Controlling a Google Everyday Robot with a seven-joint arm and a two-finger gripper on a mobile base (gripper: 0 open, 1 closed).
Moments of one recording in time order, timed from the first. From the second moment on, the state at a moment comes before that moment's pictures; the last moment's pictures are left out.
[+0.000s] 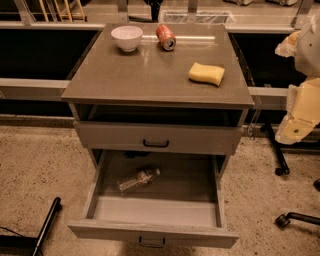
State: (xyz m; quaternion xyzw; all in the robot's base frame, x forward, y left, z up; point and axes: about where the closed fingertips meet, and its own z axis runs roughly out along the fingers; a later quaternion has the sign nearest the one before) arm 0.438 -0.214 0.986 -0.60 0.78 -0.05 0.17
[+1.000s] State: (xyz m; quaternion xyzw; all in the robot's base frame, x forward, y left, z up) arm 0.456 -0.173 0.908 -0.65 0.74 -0.02 0.18
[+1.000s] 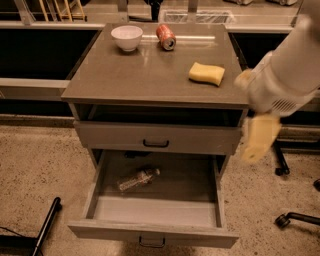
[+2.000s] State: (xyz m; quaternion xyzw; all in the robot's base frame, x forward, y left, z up) arm 0.434 -0.134 0.722 -0.67 0.73 0.08 0.12
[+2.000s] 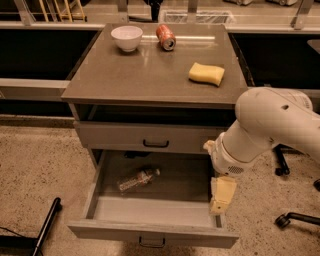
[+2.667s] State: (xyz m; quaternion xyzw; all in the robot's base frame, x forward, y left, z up) arm 0.443 -0.109 0.675 -0.67 0.73 0.09 0.08
